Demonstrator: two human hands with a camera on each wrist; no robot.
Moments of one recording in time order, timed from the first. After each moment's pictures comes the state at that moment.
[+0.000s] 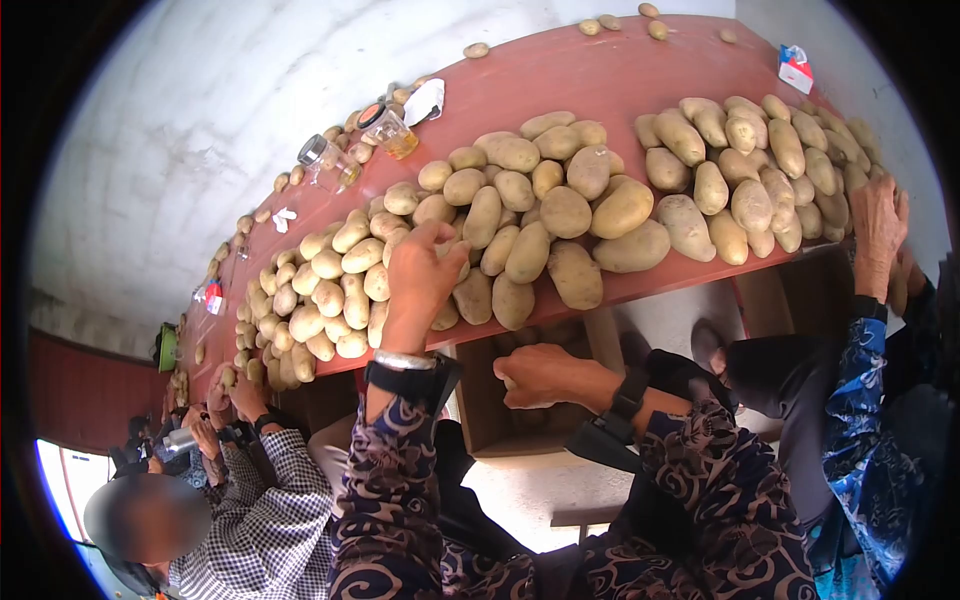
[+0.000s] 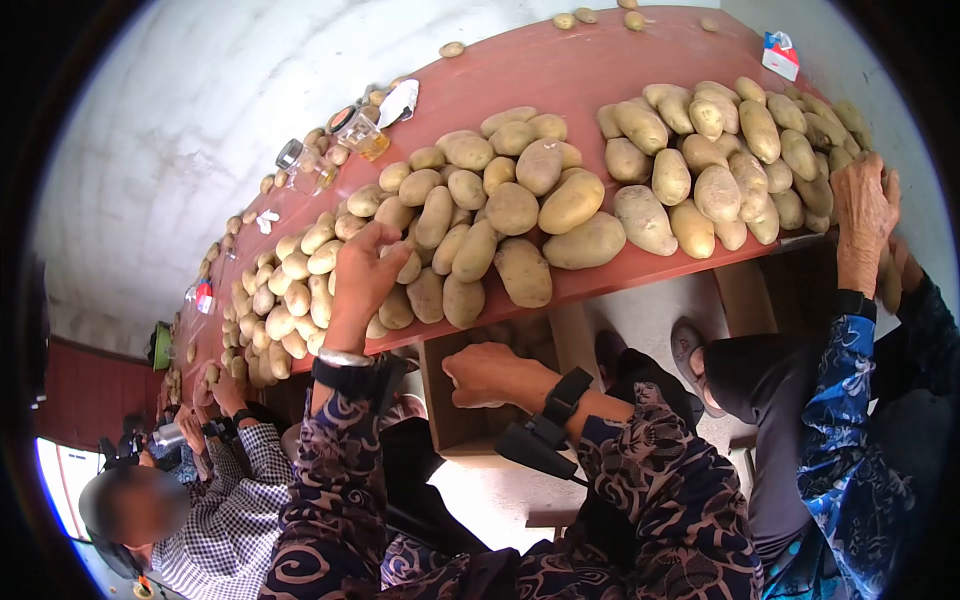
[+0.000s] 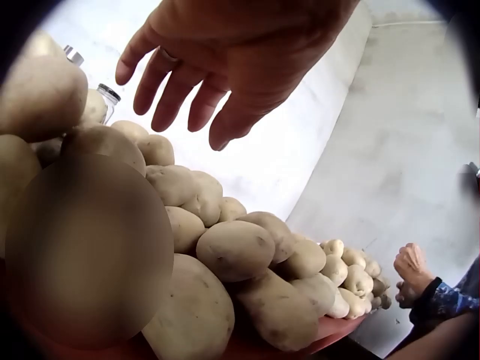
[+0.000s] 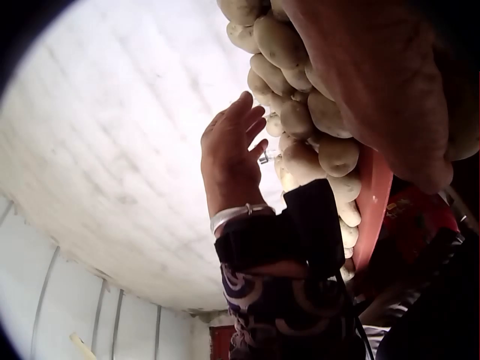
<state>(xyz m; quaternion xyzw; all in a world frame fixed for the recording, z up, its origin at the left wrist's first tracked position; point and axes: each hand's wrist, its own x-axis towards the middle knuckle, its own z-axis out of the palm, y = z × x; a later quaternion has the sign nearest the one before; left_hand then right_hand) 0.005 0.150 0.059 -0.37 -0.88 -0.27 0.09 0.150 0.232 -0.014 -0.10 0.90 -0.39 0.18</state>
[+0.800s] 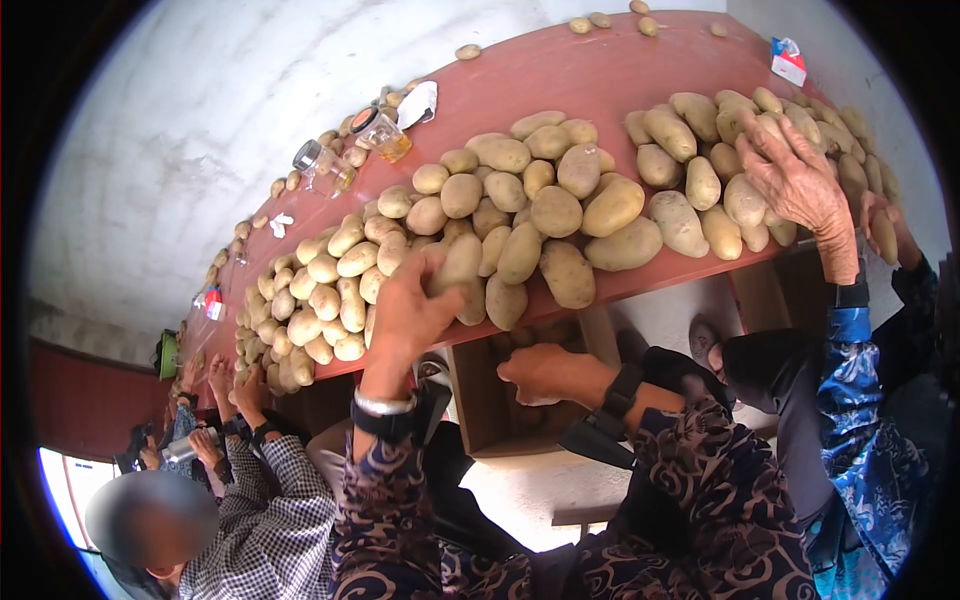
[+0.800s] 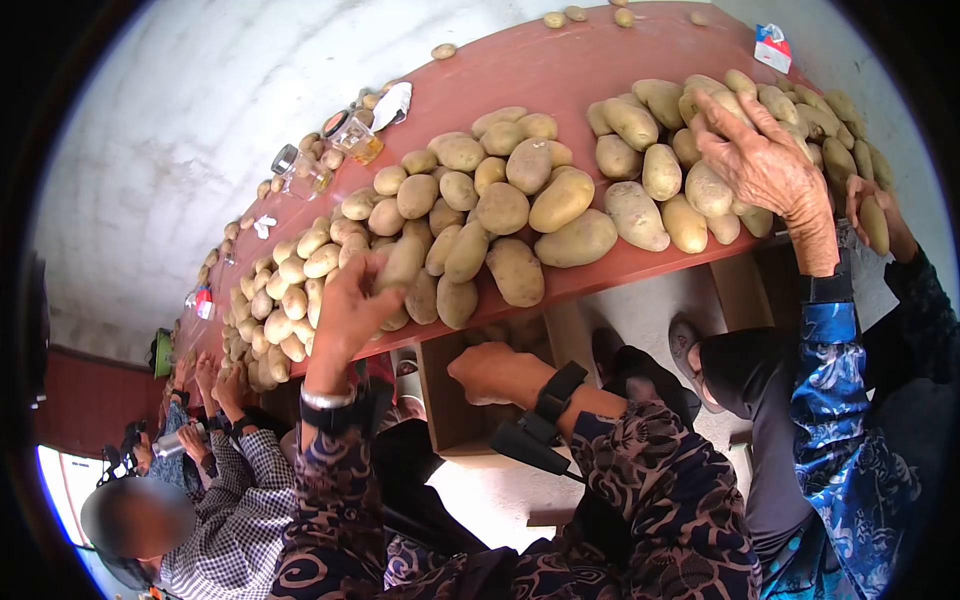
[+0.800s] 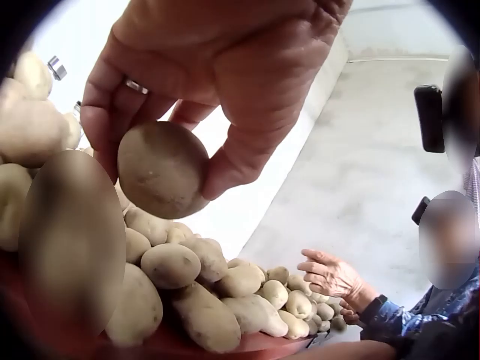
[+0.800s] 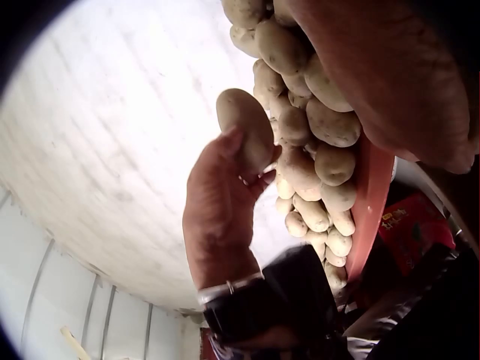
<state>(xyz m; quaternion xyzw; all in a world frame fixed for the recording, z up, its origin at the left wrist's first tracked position) 0.042 0.129 0.082 -0.32 -0.87 -0.36 -0.10 0.153 0.235 -0.020 -0.12 0.92 -0.31 0.21</state>
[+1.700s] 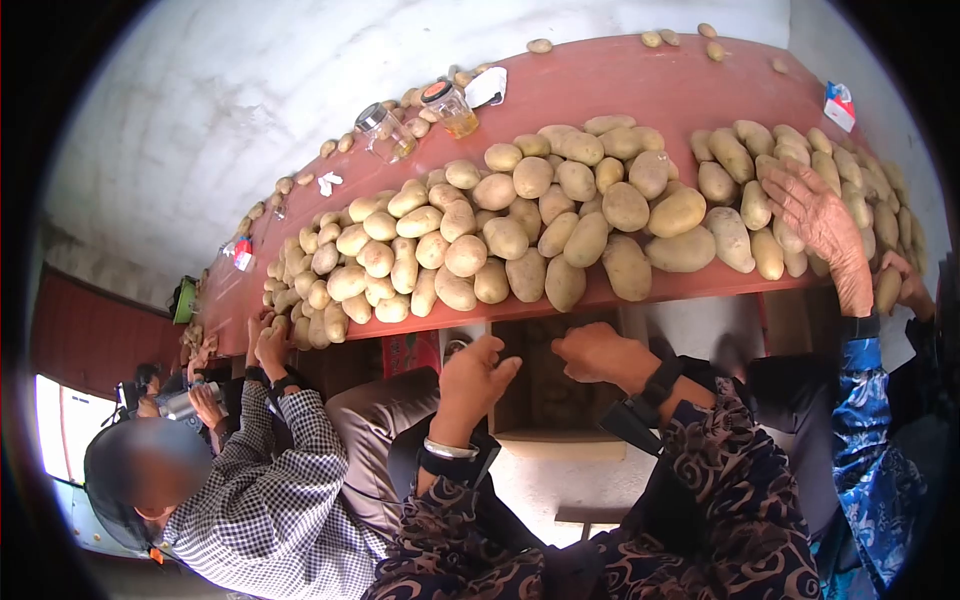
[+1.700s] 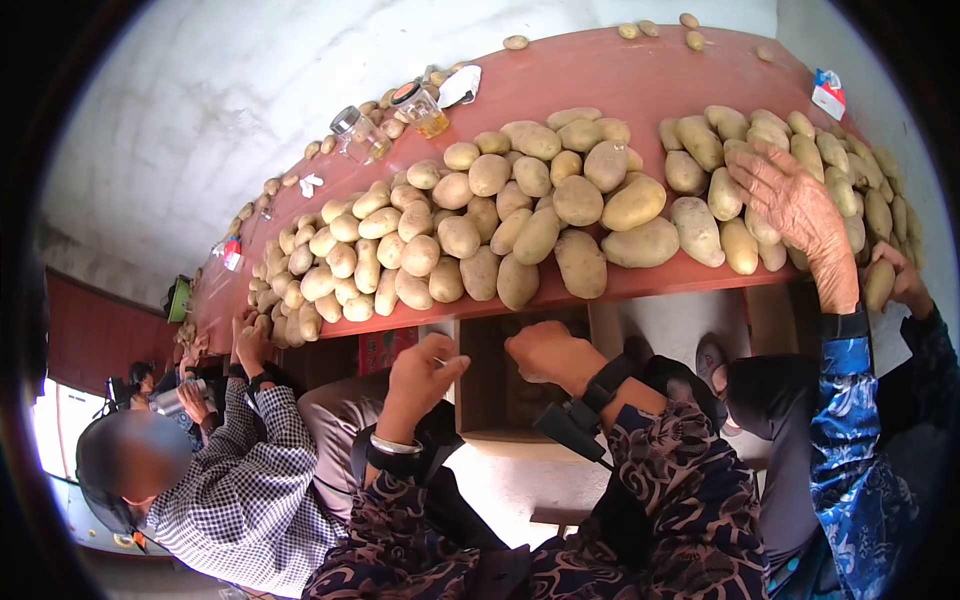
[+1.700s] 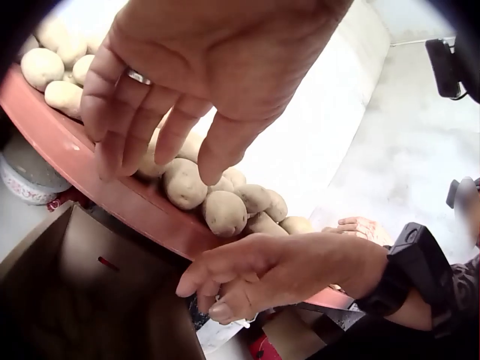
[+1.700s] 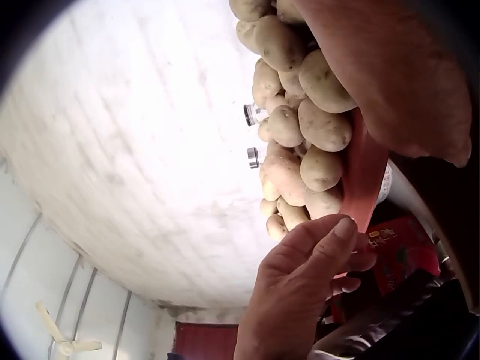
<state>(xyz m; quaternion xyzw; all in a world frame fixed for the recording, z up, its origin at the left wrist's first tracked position) 0.104 0.046 0.012 -0.25 -0.93 -0.25 -0.09 0.148 0.234 -0.024 -0.11 0.95 -0.21 0.19</state>
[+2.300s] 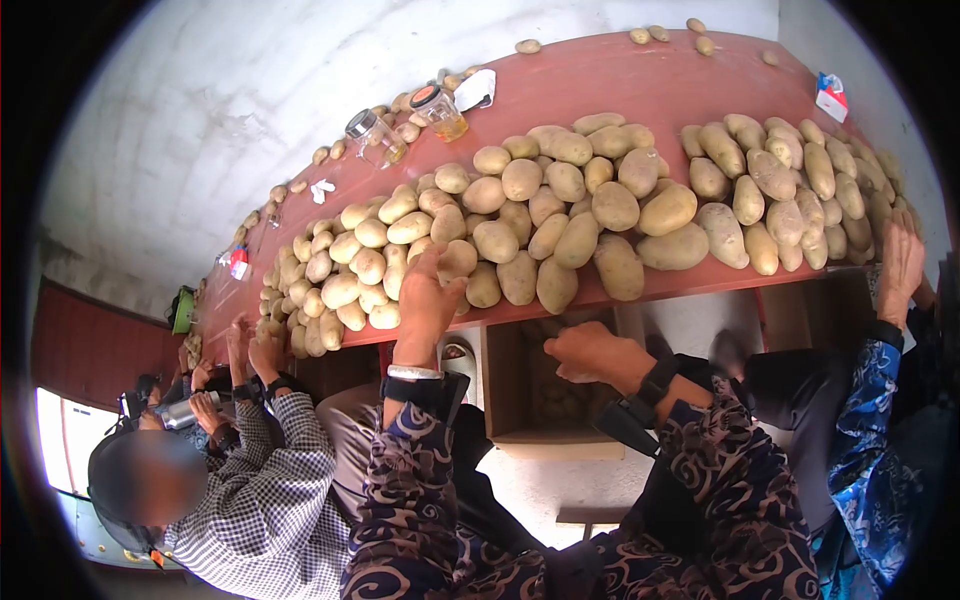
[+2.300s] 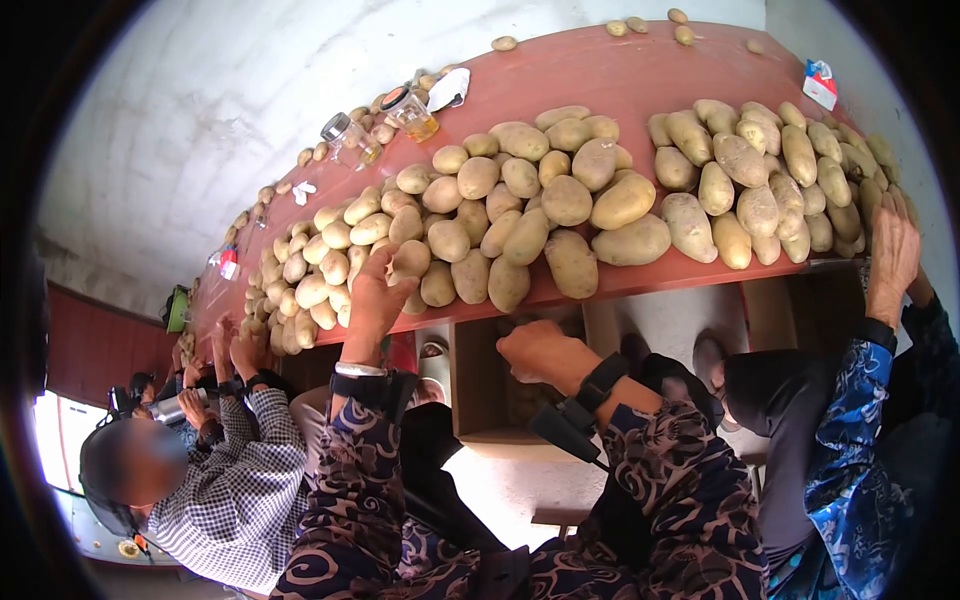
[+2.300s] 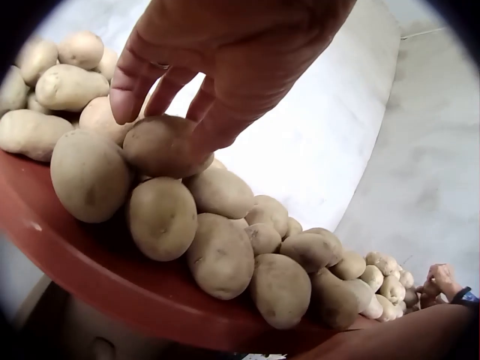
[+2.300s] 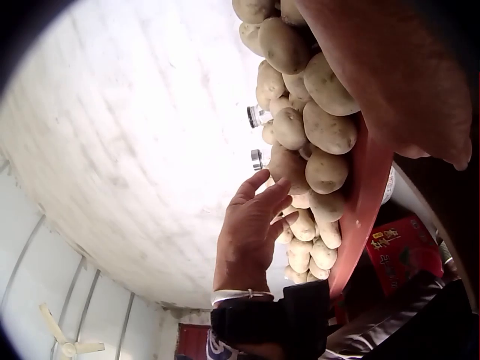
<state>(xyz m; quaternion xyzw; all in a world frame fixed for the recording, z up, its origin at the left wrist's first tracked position) 0.010 0.076 0.042 -0.30 -0.91 -0.27 0.08 0.149 0.238 -0.028 -0.13 0.95 -0.21 0.16</state>
